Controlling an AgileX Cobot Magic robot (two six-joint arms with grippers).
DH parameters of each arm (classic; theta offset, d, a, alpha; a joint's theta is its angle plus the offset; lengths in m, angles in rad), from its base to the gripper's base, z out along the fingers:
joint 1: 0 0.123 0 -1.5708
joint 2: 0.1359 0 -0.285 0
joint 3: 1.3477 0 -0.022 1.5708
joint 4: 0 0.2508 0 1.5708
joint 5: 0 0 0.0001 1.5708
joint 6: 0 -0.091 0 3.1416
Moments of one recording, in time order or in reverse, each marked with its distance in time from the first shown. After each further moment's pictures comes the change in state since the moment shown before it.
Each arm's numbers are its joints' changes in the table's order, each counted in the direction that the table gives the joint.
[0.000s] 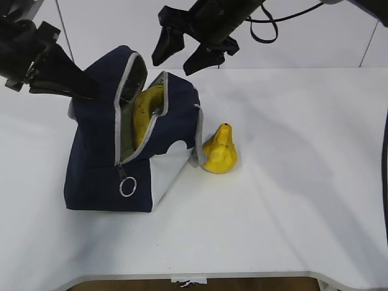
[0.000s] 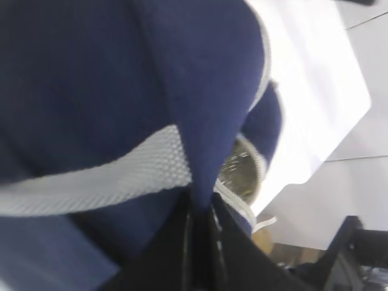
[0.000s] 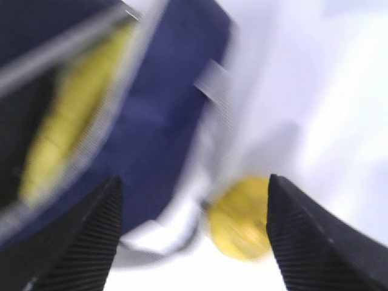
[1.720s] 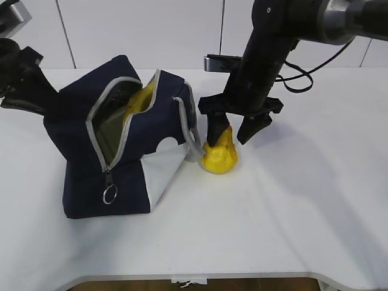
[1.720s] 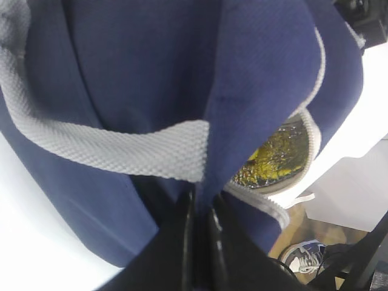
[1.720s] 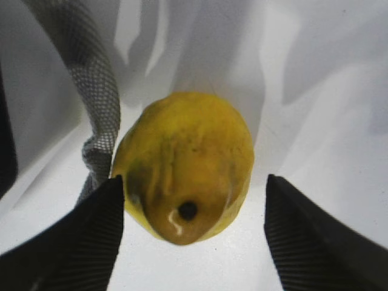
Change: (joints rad) left arm 0.038 0.000 0.000 0.195 -0.025 0.062; right arm 0.000 -0.094 0.449 -0.314 0.004 -0.062
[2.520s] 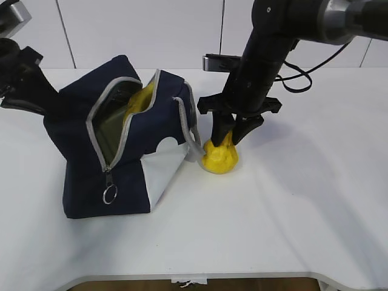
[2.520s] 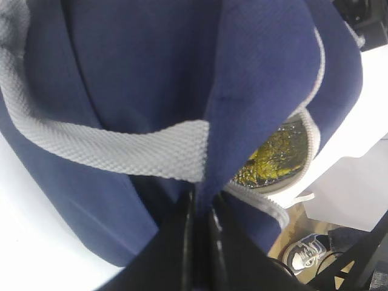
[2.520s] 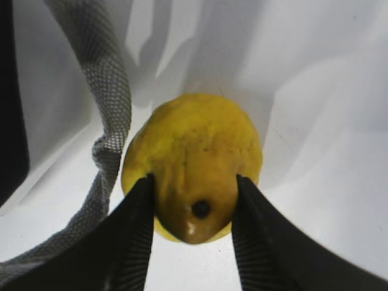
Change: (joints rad) left arm 0.000 0.000 0.000 0.000 -0.001 0.000; right arm 0.000 0.000 0.000 0.006 0.004 0.022
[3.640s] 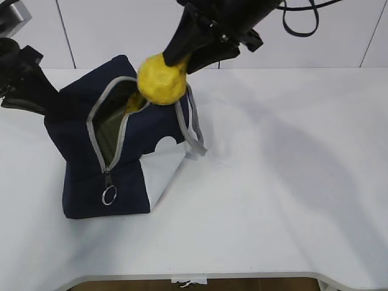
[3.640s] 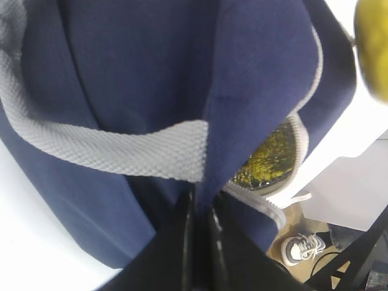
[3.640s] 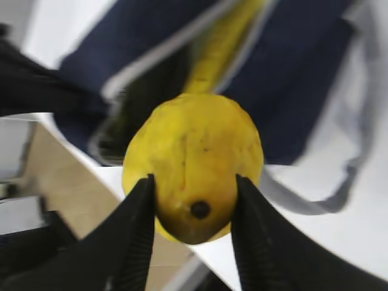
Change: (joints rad) left arm 0.000 0.000 0.000 -0.009 -0.004 0.000; right arm 0.001 -0.250 -0.014 0.454 -0.016 0.161
